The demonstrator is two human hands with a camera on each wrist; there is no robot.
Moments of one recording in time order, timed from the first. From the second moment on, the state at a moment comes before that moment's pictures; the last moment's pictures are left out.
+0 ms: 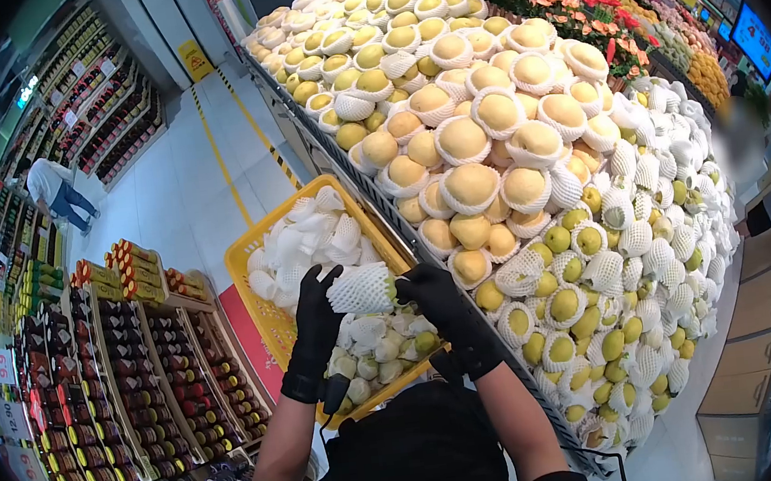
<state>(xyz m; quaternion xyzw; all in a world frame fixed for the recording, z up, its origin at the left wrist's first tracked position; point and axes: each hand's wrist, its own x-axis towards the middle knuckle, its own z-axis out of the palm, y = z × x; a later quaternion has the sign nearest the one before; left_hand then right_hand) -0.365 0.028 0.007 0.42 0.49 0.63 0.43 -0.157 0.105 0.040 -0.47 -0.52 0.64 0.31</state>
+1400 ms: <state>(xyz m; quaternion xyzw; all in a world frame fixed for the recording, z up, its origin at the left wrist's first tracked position) -0.346 0.033 0.008 0.36 0.45 0.62 0.53 -0.159 0.103 0.028 -0.47 -0.53 0.61 0.34</state>
